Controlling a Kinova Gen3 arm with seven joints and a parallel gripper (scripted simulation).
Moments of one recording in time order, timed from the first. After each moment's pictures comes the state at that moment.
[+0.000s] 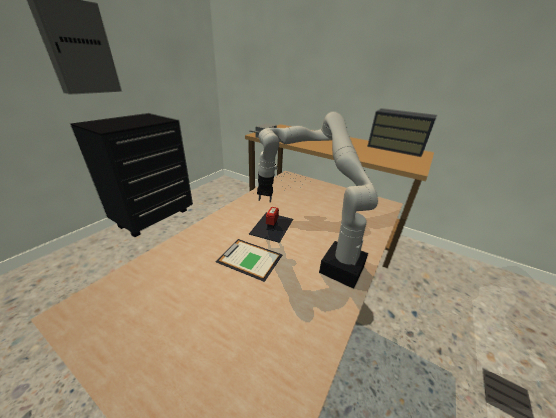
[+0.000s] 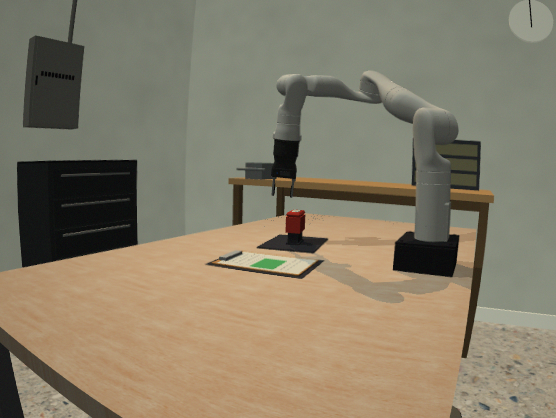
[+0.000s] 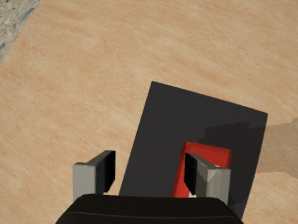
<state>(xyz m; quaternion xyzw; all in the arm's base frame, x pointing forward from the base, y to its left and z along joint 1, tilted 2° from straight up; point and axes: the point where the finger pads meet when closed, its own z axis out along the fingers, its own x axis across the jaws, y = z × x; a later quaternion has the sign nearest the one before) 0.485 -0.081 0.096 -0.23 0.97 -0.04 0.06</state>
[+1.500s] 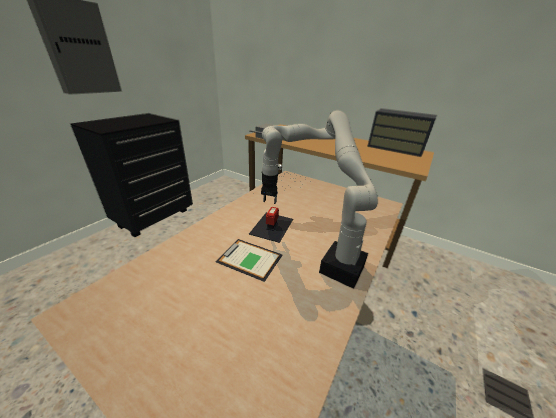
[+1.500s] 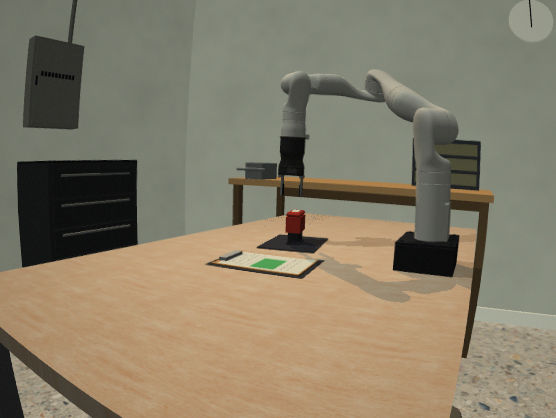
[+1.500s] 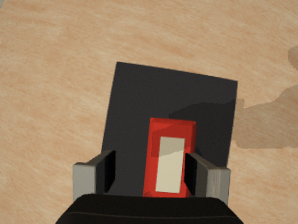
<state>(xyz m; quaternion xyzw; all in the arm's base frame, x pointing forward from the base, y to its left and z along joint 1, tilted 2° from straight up) 0.453 -0.080 0.099 -0.17 0.98 0.00 0.03</state>
